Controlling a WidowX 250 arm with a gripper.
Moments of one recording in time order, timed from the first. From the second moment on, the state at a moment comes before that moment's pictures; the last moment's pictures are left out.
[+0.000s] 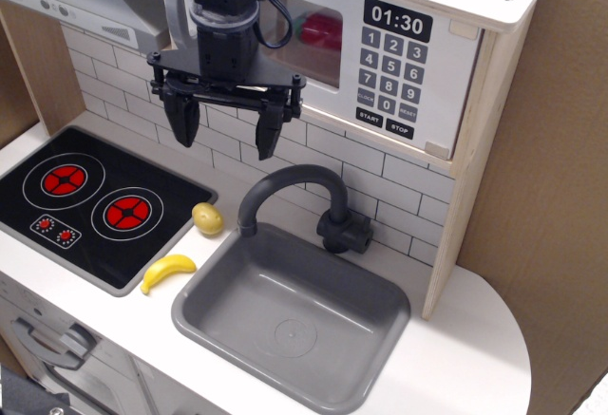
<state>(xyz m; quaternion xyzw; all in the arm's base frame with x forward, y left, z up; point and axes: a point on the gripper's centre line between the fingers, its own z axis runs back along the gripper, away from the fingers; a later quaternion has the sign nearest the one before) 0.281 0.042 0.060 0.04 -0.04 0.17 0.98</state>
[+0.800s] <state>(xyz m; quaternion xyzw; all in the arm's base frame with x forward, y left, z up) 0.303 0.117 0.045 0.06 -0.06 0.12 0.99</state>
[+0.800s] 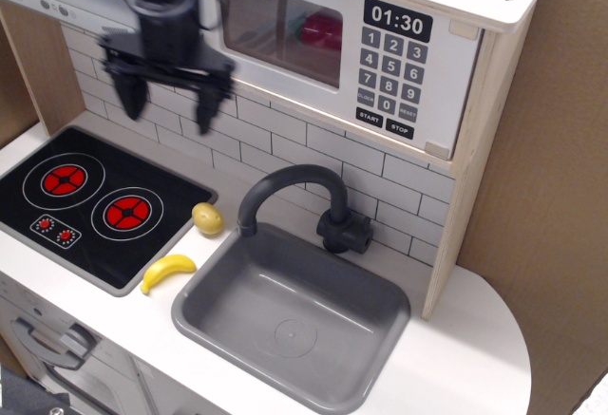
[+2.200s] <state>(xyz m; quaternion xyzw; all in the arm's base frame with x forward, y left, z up) 0.371 0.147 0.080 -0.03 -0.15 0.00 0.99</state>
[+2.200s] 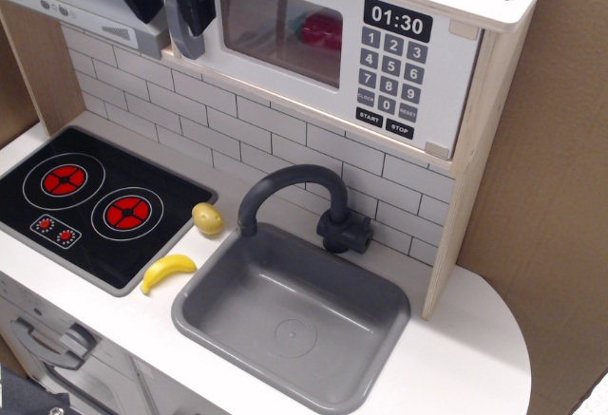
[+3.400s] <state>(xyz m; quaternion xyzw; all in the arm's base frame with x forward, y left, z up) 0.327 0.141 0.070 -0.05 -0.12 0.00 0.99</state>
